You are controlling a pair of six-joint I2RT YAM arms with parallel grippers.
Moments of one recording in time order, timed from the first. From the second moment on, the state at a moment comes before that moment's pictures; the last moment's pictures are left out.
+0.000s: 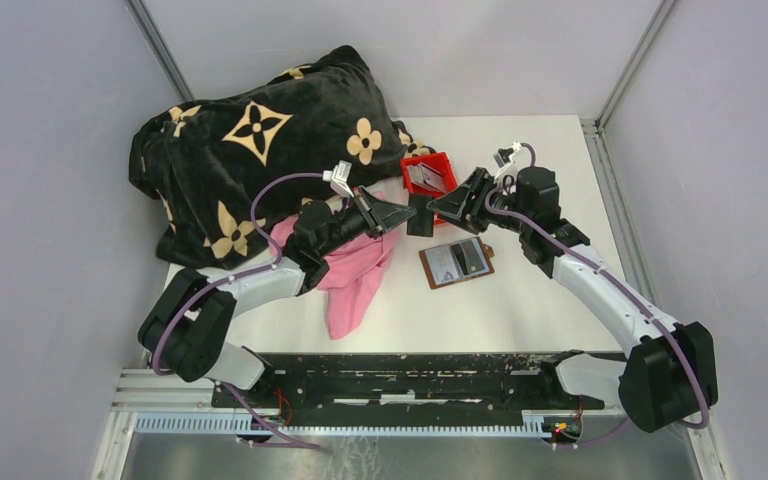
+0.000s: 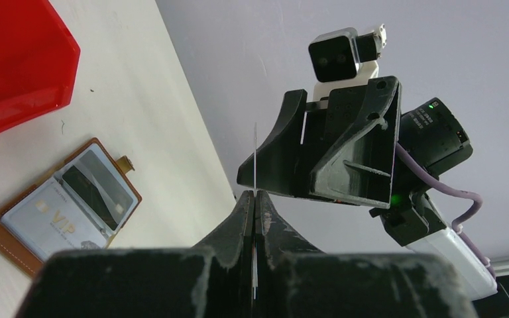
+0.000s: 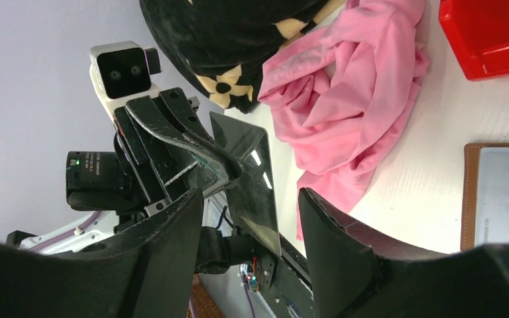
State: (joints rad) left arm -0.60 1.45 0.67 0.85 0.37 -1.16; right arm 0.35 1.21 0.87 0.03 -0.54 0.98
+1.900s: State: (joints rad) left arm -0.82 1.64 0.82 0.29 0.08 -0.91; right arm 0.39 1.53 1.24 -0.86 -0.13 0.31
